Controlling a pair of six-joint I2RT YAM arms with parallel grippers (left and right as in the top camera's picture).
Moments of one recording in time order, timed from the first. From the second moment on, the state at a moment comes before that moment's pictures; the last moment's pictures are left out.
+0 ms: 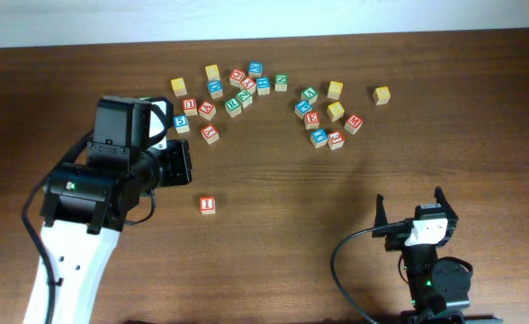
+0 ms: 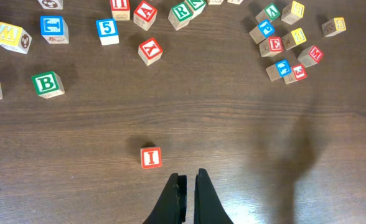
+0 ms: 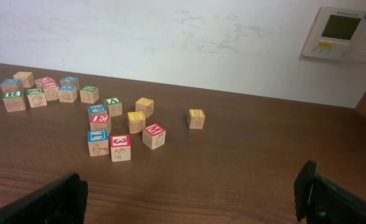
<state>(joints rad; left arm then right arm) -0.21 1.27 1.41 -1.10 0.12 -0.29 0.04 0.02 0.01 -0.07 0.03 -0.10</state>
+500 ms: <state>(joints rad) -0.21 1.27 1.41 -1.10 0.11 -0.29 0.04 0.02 0.01 -0.07 0.03 -0.11</state>
